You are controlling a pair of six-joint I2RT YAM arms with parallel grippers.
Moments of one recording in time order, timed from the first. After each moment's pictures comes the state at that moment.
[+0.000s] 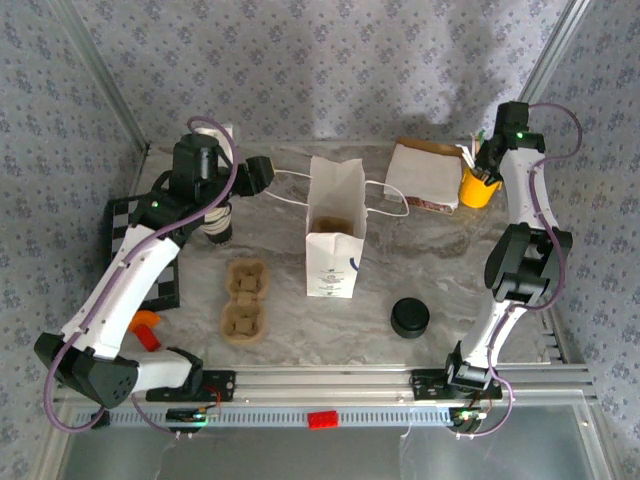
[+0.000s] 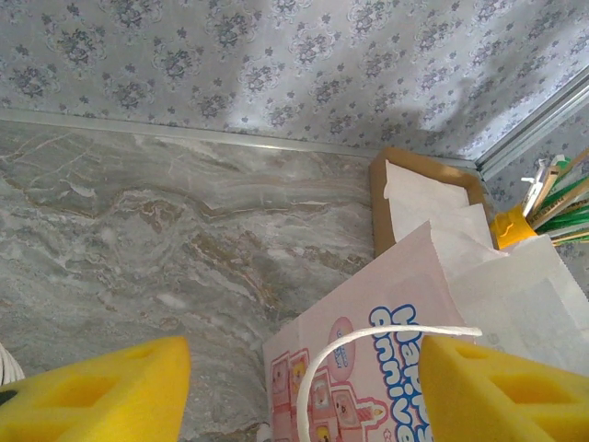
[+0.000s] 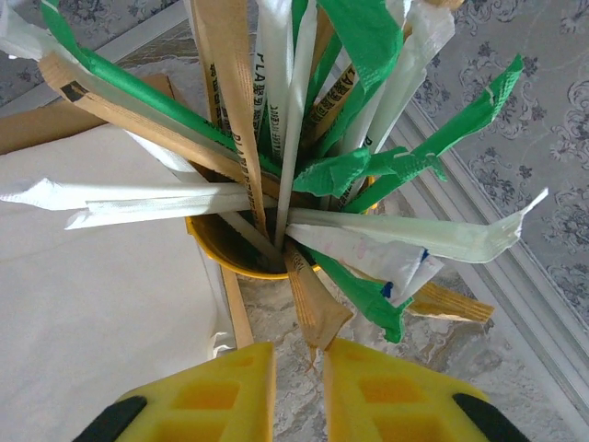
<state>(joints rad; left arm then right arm) -0.46 1.27 1.45 -0.63 0.01 -0.46 -0.18 1.90 1.86 -0.92 0.19 0.32</state>
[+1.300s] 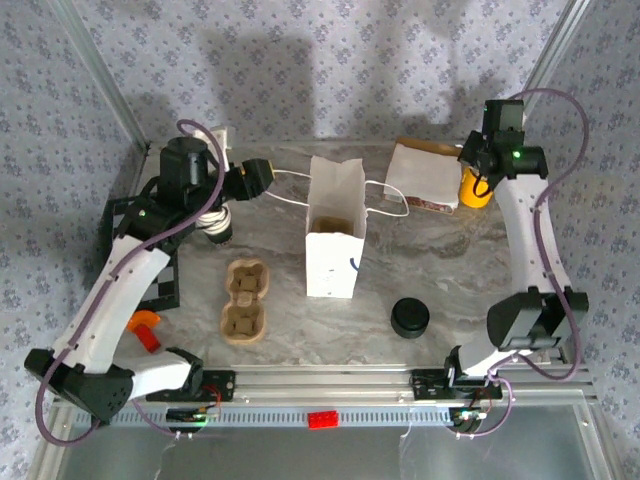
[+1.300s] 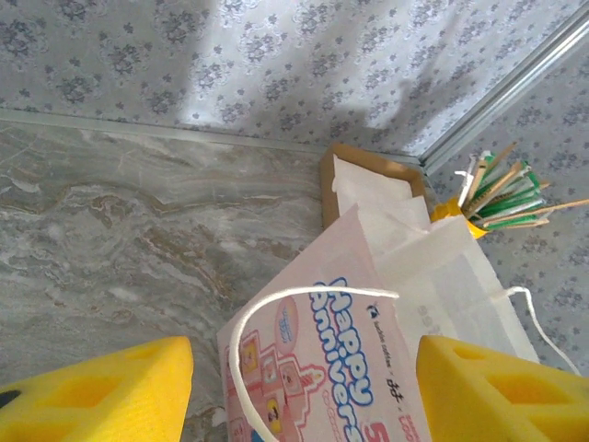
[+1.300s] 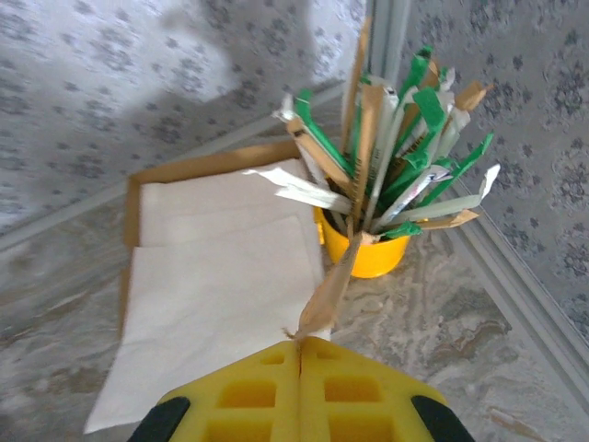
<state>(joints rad) -0.46 1.20 1.45 -0.65 0.12 -0.49 0.00 1.51 1.73 -0.89 0.25 0.35</state>
